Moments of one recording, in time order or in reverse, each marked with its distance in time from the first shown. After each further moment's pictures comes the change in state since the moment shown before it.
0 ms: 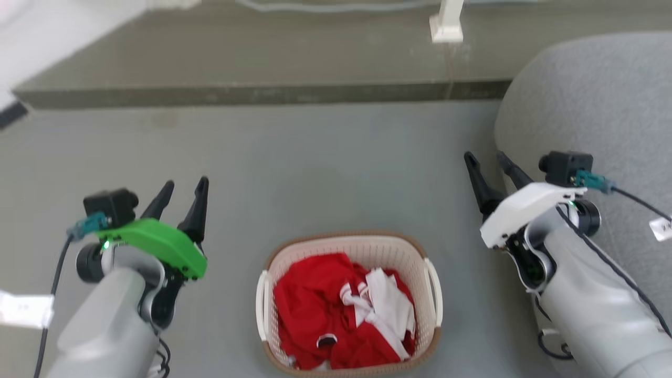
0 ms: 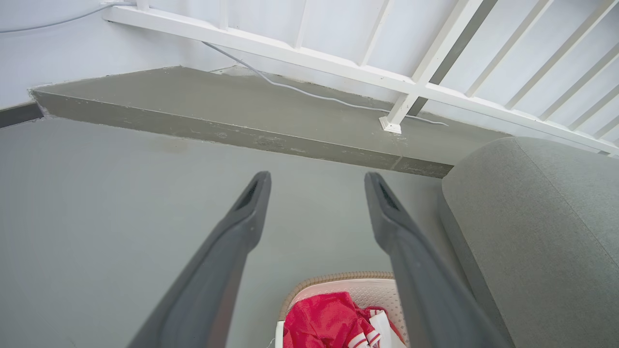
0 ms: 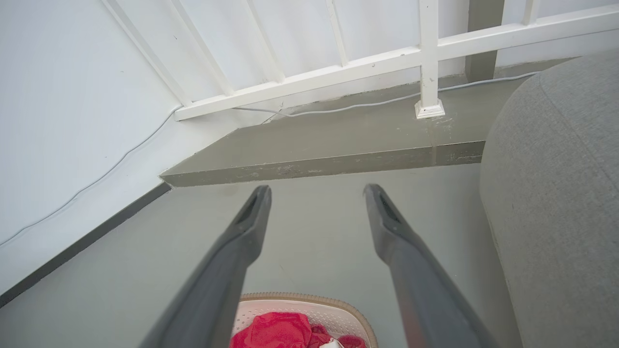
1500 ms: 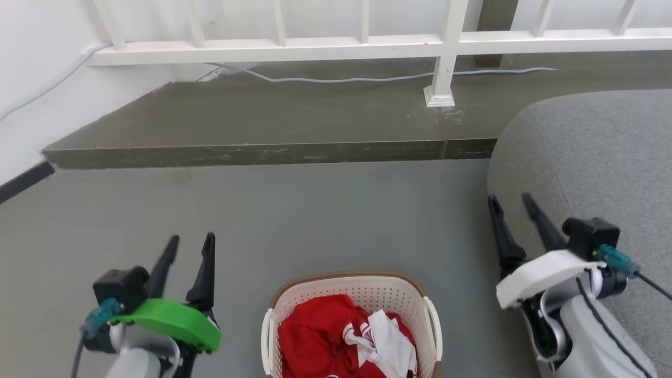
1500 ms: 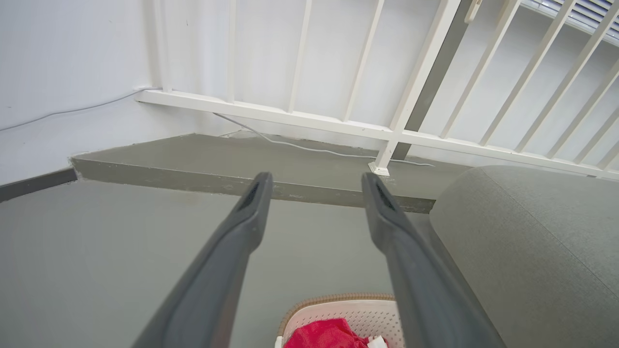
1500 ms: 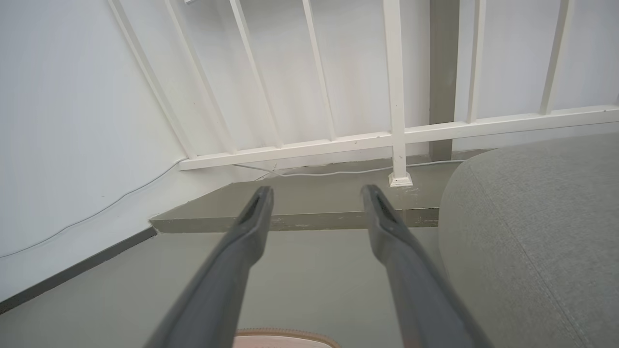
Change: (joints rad) left arm 0.422 -0.058 0.289 -0.422 0.337 0.069 0.000; right arm 0.401 0.016 -0.249 -0.458 -0.284 -0.100 -0.001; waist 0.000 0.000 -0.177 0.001
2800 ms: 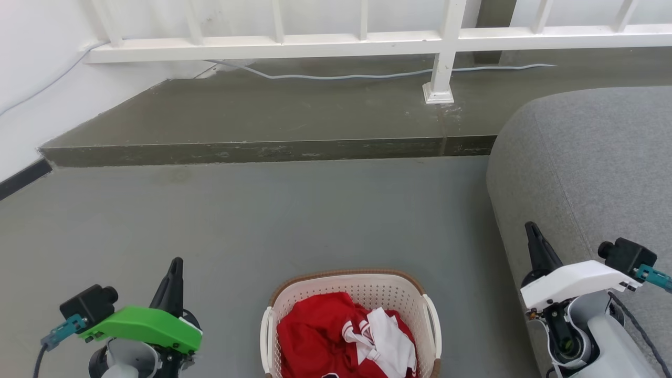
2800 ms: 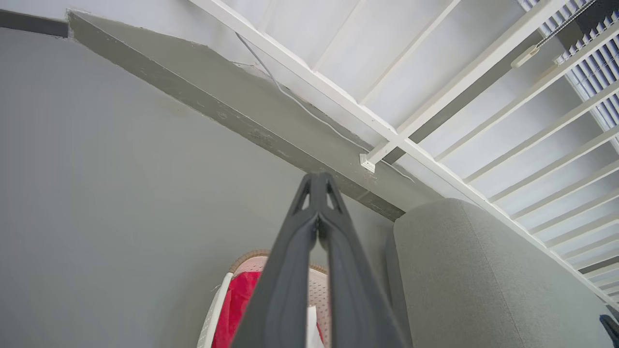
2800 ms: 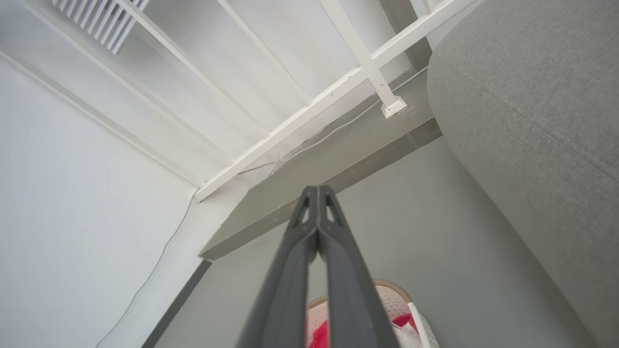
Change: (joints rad) left arm 0.045 -0.053 0.112 0.043 -0.304 -0.020 0.119; right arm 0.061 0.048 -0.133 0.032 0.355 0.033 0.123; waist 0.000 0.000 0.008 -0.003
